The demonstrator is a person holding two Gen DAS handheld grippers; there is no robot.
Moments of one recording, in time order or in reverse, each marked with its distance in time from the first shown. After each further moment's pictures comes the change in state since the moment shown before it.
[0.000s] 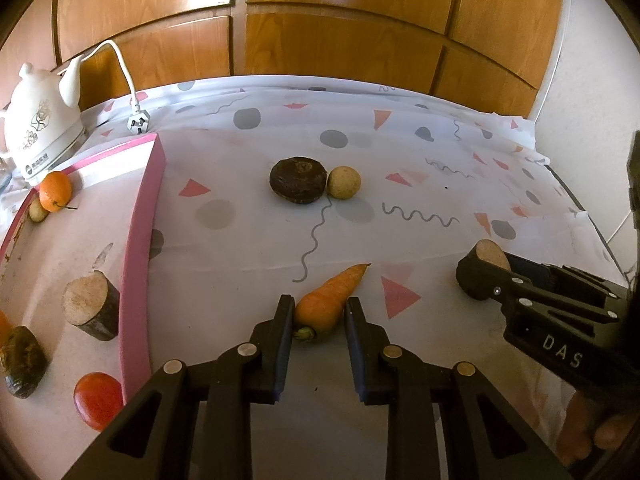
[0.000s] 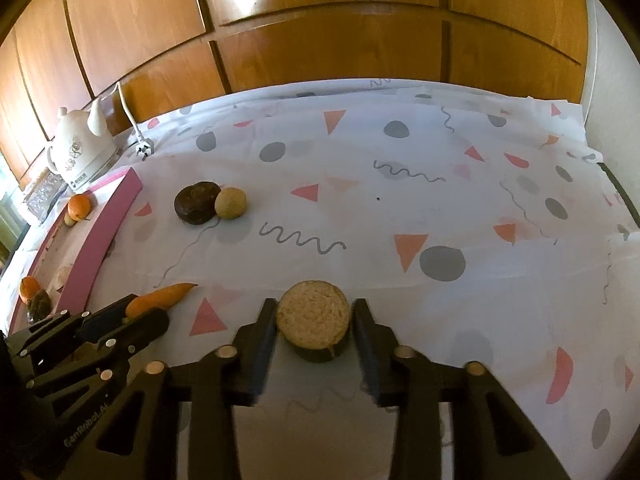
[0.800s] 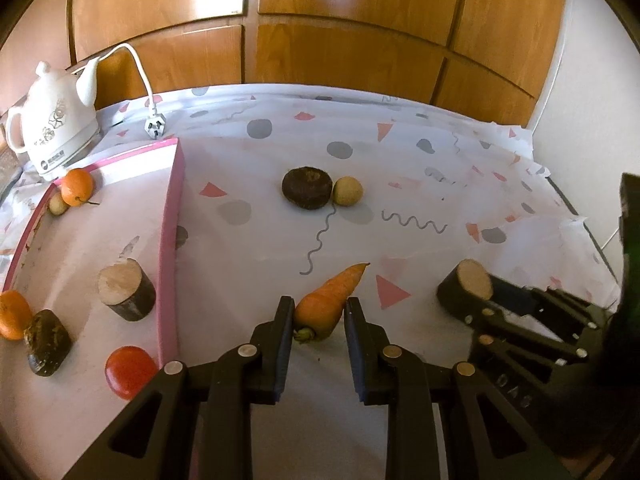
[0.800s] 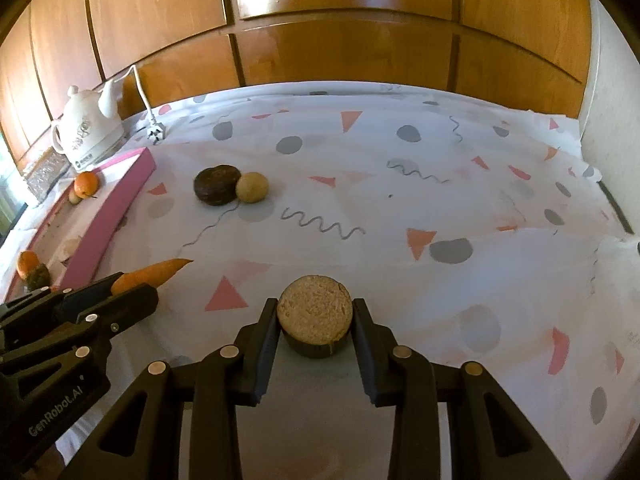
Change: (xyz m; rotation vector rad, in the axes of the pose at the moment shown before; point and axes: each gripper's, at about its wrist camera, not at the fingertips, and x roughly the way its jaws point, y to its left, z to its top) left arm -0.028 0.003 -0.002 -0.022 -0.021 0.002; right arm -0.006 0.026 -0.011 -0.049 -0.008 -0.028
